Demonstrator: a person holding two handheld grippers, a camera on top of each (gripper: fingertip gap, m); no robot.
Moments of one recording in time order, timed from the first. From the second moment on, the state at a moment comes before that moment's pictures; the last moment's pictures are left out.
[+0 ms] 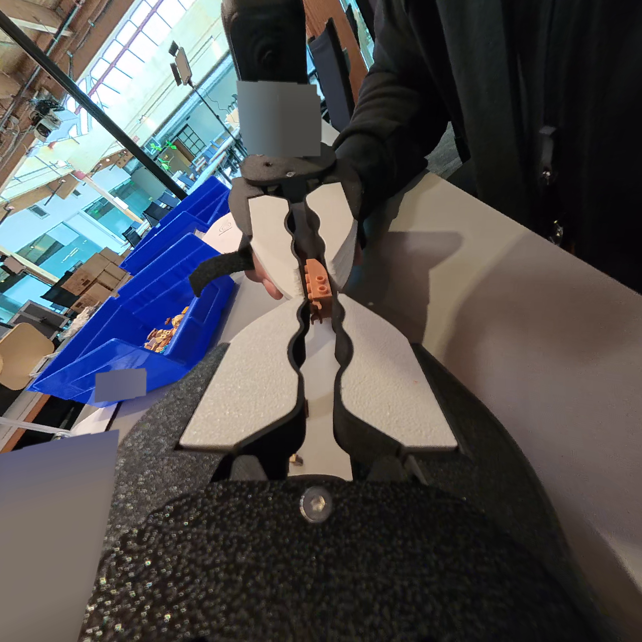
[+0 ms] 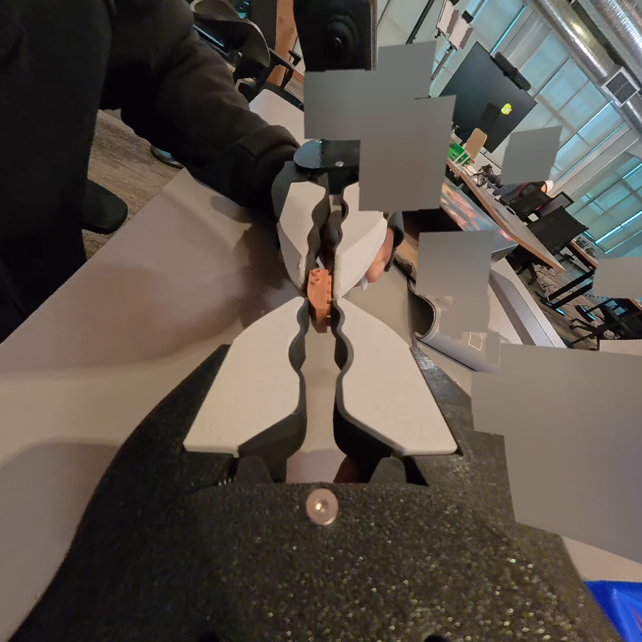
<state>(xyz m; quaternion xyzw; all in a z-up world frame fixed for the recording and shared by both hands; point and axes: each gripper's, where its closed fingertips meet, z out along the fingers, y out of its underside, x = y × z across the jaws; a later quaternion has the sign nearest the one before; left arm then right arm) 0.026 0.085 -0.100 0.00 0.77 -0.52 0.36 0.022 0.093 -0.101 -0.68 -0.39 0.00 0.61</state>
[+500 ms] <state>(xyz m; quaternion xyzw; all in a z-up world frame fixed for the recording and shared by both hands) 0.049 0.114 -0.129 -0.01 0.81 -0.38 0.44 0.062 0.105 -0.116 -0.79 -0.21 0.17 0.55</state>
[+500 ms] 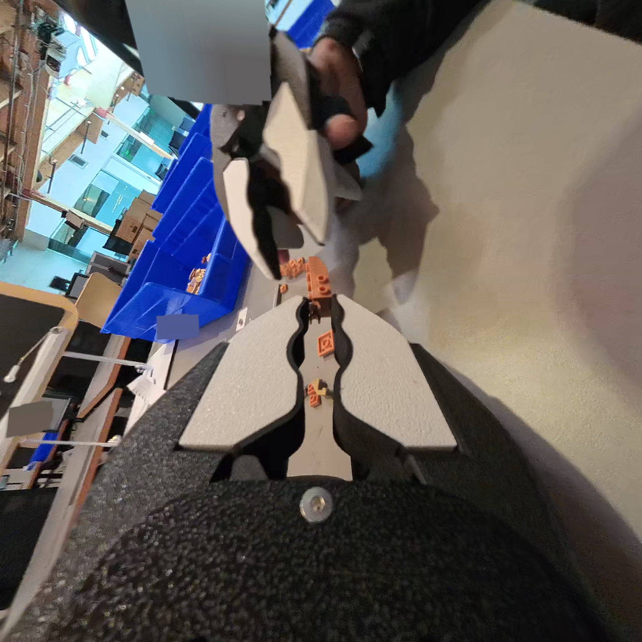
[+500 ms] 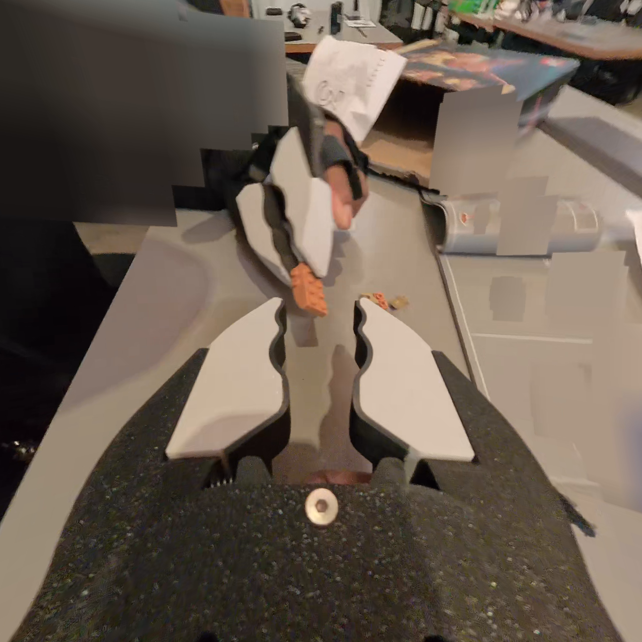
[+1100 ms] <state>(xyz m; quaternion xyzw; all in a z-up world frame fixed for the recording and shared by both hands) 0.056 0.113 -0.167 0.05 0.87 -0.26 0.41 0.182 0.064 -0.125 -0.85 -0.08 0.12 0.51</state>
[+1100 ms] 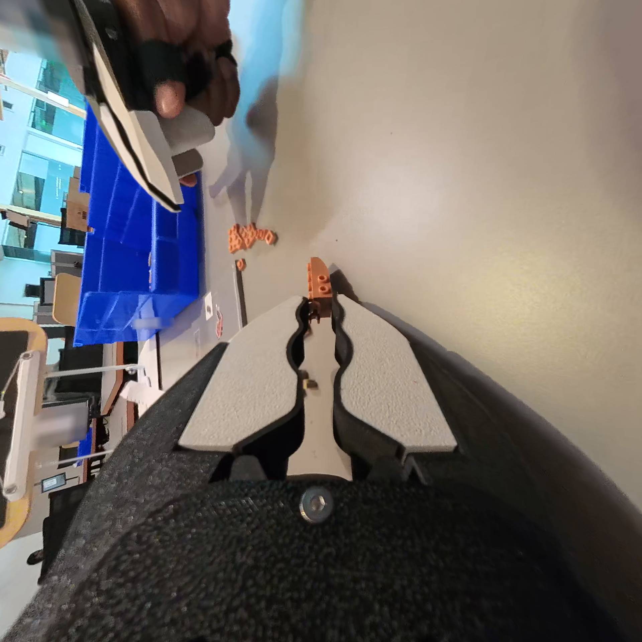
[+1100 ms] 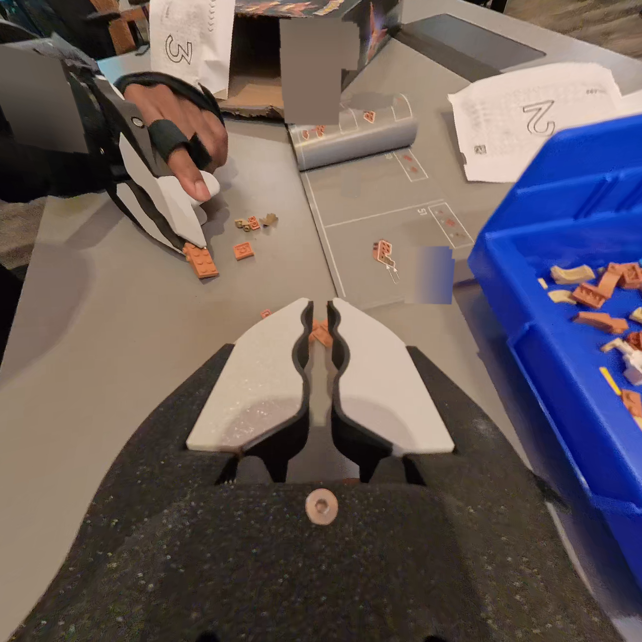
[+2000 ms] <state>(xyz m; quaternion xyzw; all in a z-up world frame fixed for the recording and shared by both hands) 0.066 0.132 -0.121 -0.12 0.81 -0.46 0.34 0.183 0.067 -0.135 -0.85 -0.08 0.13 0.50</state>
